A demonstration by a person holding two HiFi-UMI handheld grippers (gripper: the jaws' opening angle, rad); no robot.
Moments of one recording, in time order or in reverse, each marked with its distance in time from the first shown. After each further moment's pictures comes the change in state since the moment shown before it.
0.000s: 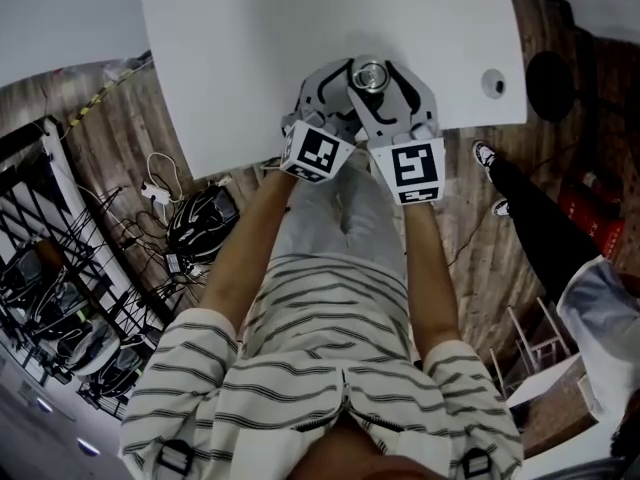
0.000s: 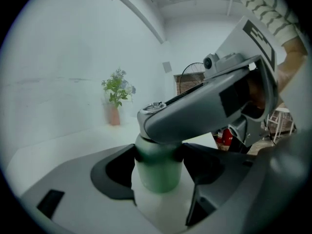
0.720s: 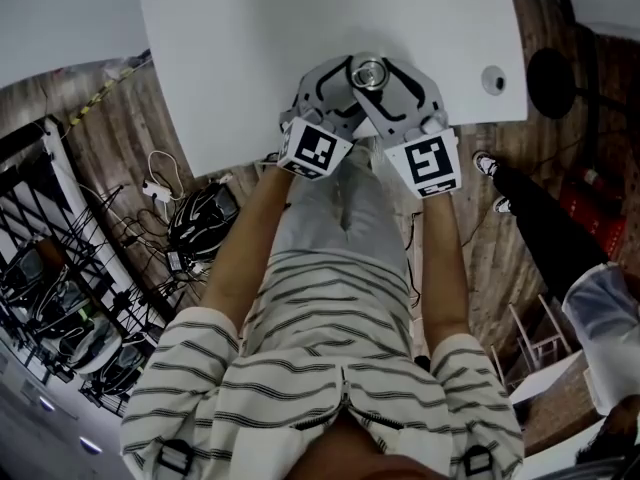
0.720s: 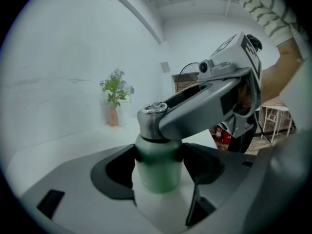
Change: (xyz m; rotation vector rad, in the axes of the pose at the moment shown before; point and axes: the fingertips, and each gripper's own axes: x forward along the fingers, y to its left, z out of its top) left arm -0.001 -0.001 -0.001 0.016 -0.003 -0.015; right arm -0.006 0.002 -0.004 -0.121 -0.009 0.153
